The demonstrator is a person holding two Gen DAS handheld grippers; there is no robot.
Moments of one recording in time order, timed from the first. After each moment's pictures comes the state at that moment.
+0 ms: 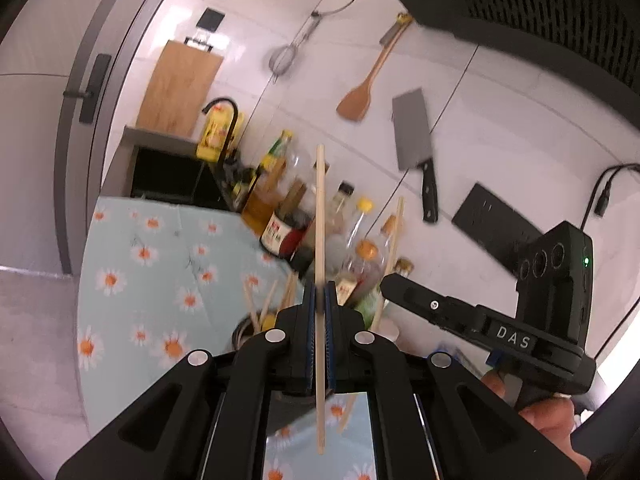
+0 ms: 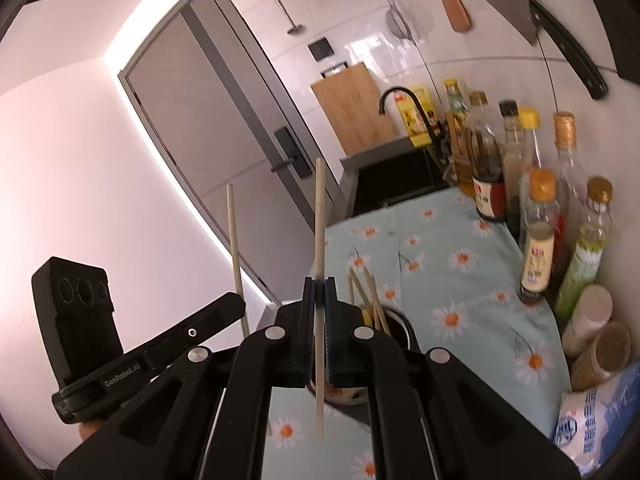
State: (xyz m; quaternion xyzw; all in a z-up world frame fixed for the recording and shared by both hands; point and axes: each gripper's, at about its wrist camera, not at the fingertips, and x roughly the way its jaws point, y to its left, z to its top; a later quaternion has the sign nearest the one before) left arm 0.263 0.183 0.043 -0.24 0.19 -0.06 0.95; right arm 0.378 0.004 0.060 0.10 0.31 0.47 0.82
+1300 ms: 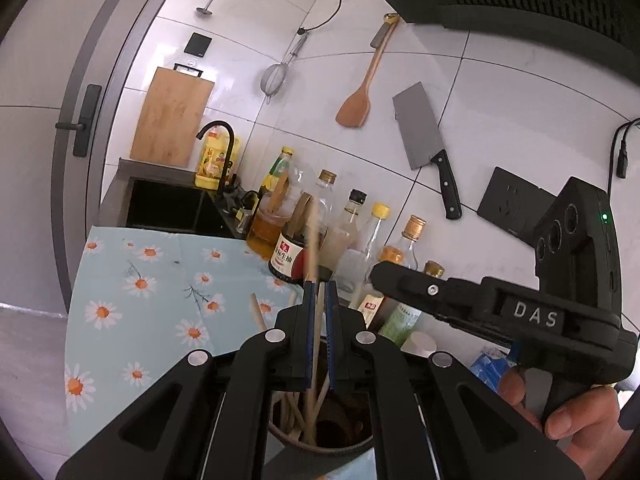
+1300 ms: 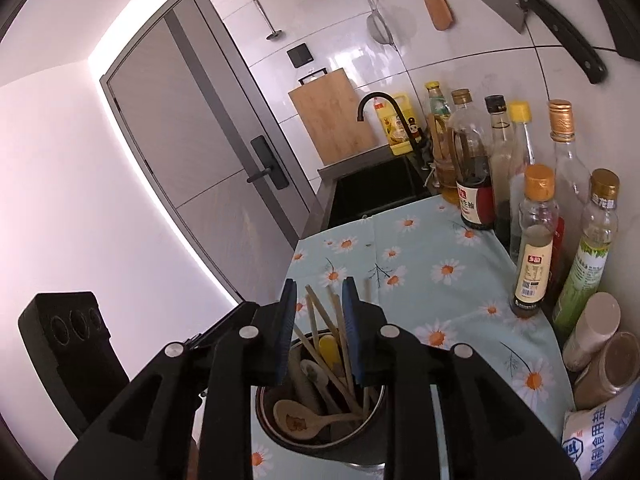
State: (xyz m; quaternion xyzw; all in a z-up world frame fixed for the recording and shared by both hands) left arm 0.293 0.173 -0.002 -0.19 0.15 -0.04 0.97; right arm 0.405 0.020 0.026 0.10 0.30 0.43 0.84
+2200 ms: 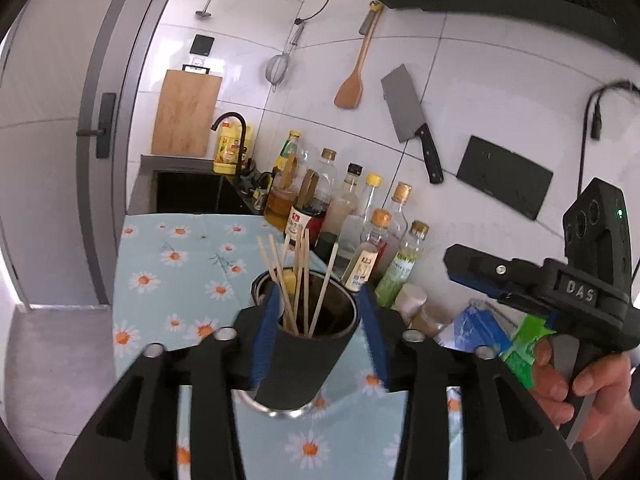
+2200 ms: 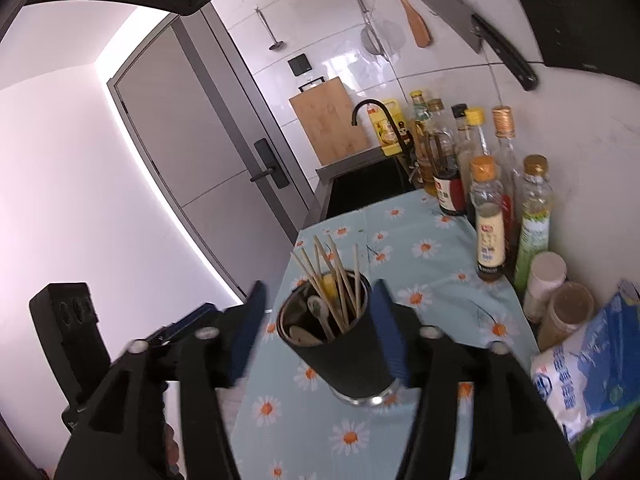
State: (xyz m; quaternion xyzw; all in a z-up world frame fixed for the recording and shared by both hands) left arm 0.210 0.139 0.020 -0.14 0.20 -0.01 0.97; right arm 0.336 -0.060 0.045 0.10 0.31 0.42 0.85
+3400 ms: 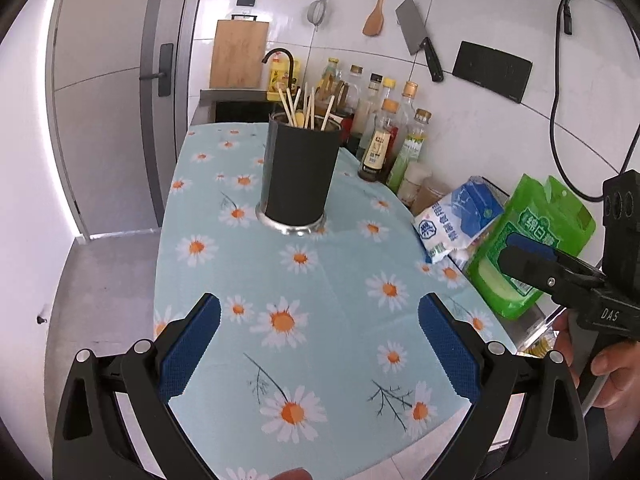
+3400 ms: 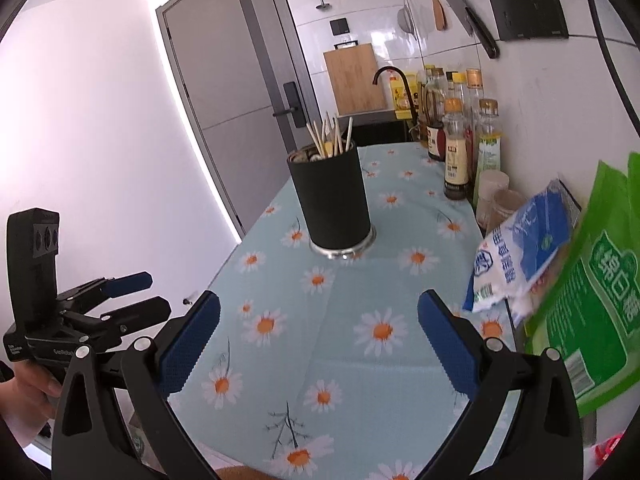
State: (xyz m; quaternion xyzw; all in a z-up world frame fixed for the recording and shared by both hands) left arm 0.061 0.017 -0.040 -0.14 0.32 0.10 0.93; right arm 0.201 -0.177 -0.027 -0.03 0.31 0.46 0.83
